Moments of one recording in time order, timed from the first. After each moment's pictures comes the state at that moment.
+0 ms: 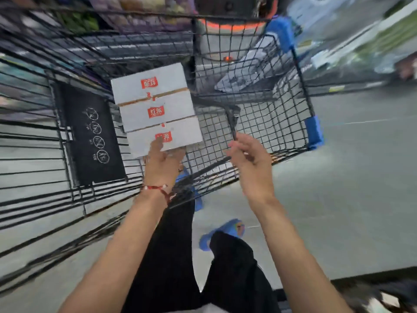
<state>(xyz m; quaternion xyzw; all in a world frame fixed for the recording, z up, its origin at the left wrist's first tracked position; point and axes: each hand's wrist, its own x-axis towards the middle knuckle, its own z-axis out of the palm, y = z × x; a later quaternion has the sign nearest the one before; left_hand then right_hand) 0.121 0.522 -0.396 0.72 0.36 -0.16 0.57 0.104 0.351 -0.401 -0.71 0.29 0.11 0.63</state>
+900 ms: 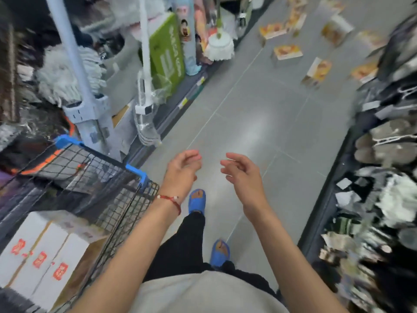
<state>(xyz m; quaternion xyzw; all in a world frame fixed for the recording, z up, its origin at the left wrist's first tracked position) 0.048 0.123 -0.276 0.74 -0.06 -0.41 0.53 -0.074 0.040 -0.295 -0.50 0.51 -0.18 0.68</state>
